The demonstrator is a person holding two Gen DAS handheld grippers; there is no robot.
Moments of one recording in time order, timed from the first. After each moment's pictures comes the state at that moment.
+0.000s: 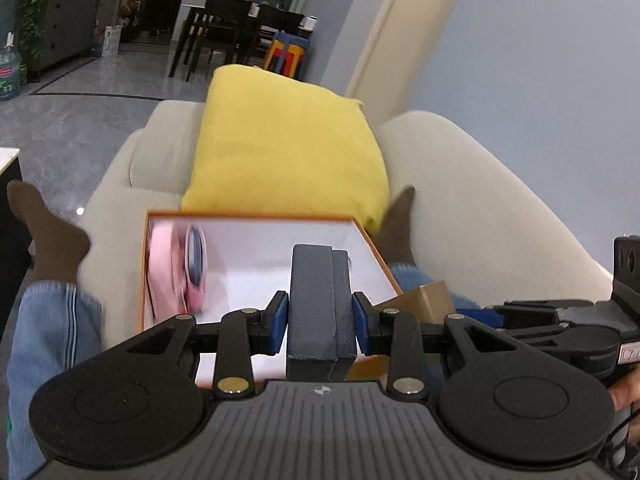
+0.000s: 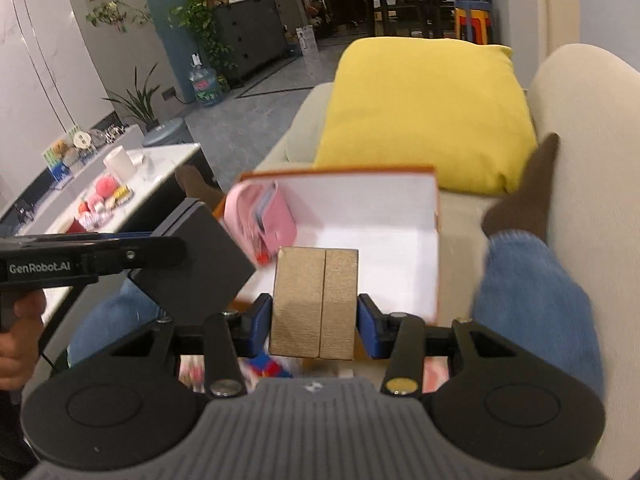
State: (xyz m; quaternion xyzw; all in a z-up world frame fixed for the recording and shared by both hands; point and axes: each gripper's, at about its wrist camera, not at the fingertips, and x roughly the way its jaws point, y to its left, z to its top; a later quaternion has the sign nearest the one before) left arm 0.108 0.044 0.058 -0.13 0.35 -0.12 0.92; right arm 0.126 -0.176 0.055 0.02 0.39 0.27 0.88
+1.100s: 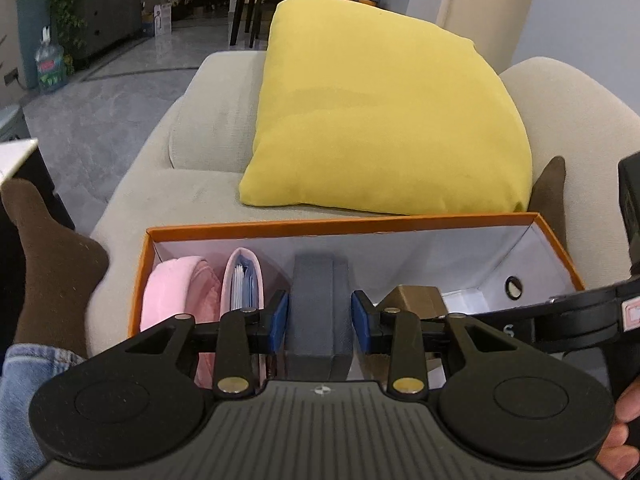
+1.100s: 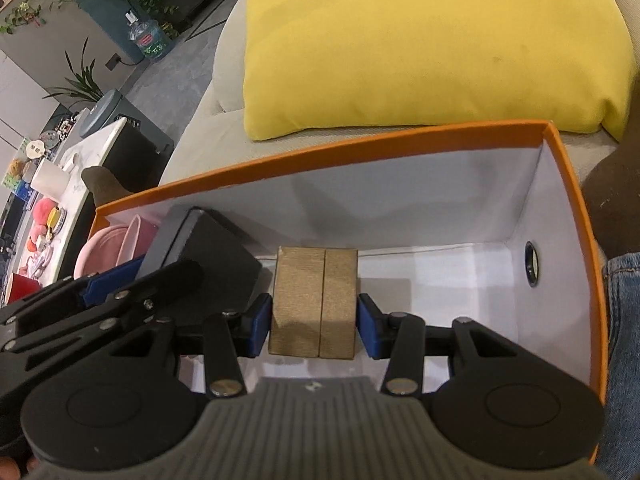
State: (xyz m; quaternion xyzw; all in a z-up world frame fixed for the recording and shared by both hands) left arm 0.267 0.053 -0.054 -0.06 0.41 -0.01 0.91; right arm 0.333 -0.096 -0.075 0.09 0.54 0.23 0.81
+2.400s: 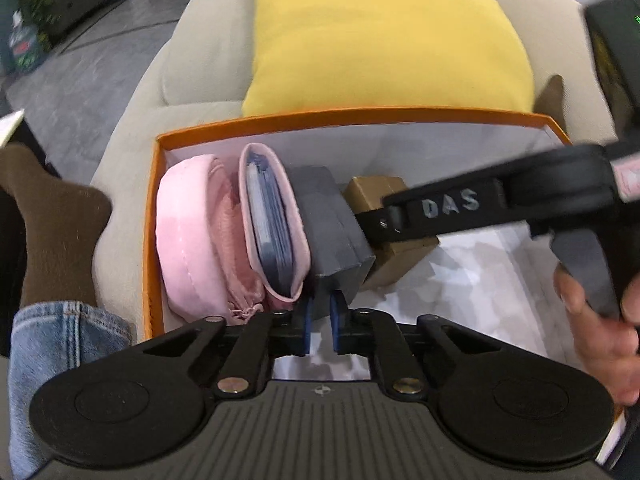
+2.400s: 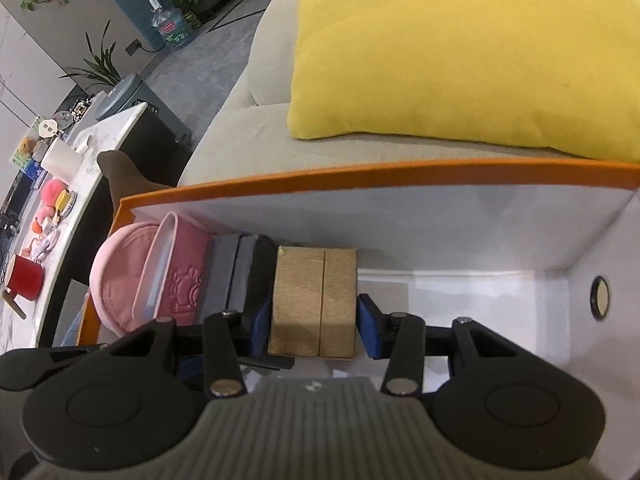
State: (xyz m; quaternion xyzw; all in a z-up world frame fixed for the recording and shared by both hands) left arm 0.255 0.068 -0.078 -0.04 0.51 -0.04 0.86; right arm 0.340 -0.039 -0.081 0.06 0.52 0.26 0.81
